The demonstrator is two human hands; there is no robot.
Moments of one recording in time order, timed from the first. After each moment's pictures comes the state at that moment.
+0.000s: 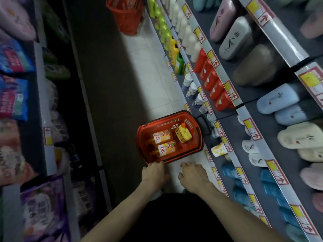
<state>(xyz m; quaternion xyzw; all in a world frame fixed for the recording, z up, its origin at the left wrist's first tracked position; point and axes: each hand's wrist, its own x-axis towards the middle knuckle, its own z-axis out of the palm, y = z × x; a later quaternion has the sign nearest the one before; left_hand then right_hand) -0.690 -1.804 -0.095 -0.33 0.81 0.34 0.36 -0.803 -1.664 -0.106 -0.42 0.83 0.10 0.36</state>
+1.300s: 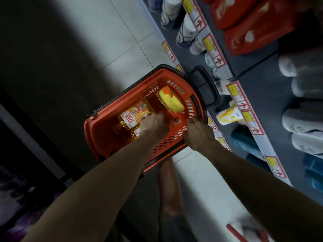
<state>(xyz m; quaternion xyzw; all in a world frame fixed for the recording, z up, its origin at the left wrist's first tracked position) -0.946 -1.863 -0.453 -0.25 0.84 0.26 0.40 -1.008 -1.707 -0.434 -0.24 0.86 0.07 0.44</state>
